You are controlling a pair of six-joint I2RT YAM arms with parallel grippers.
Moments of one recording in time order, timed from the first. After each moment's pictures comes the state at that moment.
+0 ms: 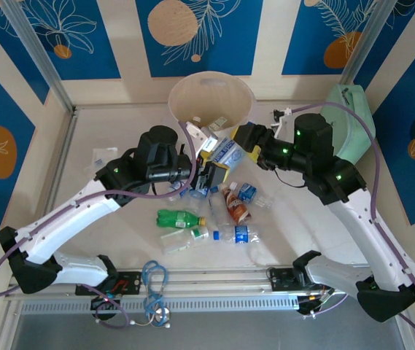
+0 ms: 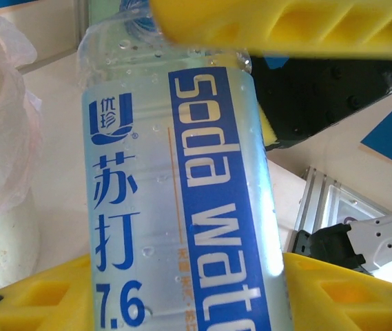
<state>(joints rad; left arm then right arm) -0.92 1.28 1.41 -0.51 0.27 -0.19 0.50 1.05 1.36 -0.65 -0.40 1.02</state>
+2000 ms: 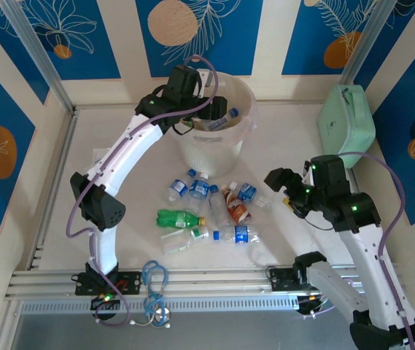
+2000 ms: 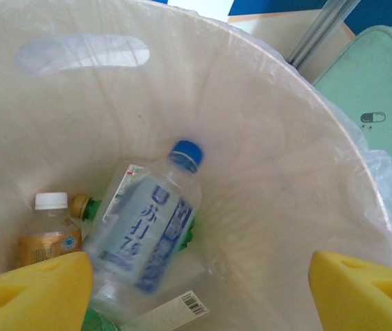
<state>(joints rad) -0.62 1.96 2.19 -0.81 0.06 -0.32 0.25 0.80 1.06 -1.13 -0.31 0.94</state>
